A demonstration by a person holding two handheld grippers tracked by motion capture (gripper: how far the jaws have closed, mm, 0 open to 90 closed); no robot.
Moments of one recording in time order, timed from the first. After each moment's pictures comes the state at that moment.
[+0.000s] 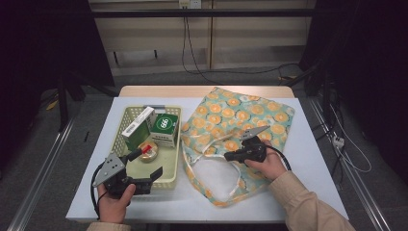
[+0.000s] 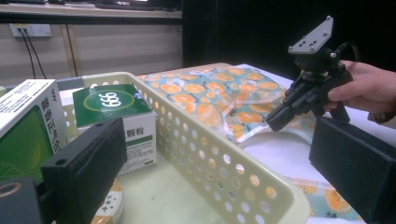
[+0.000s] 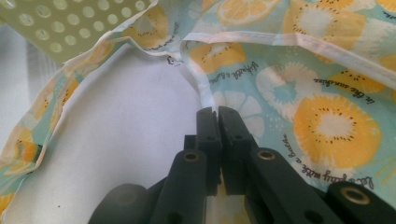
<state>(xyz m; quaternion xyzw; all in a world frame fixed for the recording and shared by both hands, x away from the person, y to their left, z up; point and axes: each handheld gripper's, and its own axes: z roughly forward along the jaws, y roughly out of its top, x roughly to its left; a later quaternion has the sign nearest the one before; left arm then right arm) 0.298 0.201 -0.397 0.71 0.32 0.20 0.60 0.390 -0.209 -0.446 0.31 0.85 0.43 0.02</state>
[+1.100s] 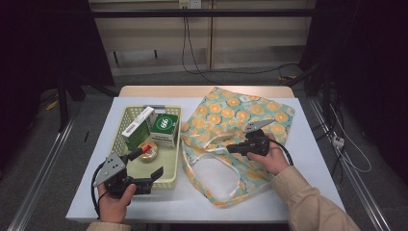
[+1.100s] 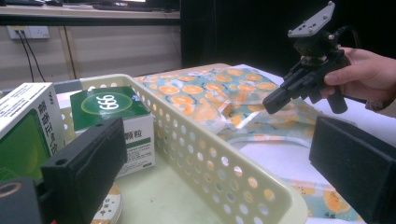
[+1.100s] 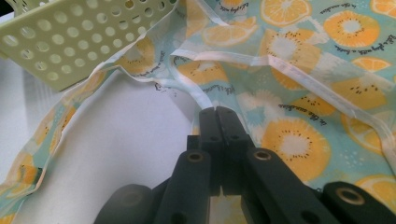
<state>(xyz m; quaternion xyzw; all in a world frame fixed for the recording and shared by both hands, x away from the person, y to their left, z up) 0.298 0.199 -0.395 0.71 0.31 0.20 0.60 0.398 -0.217 -0.426 0.32 0.84 0.44 0.04</state>
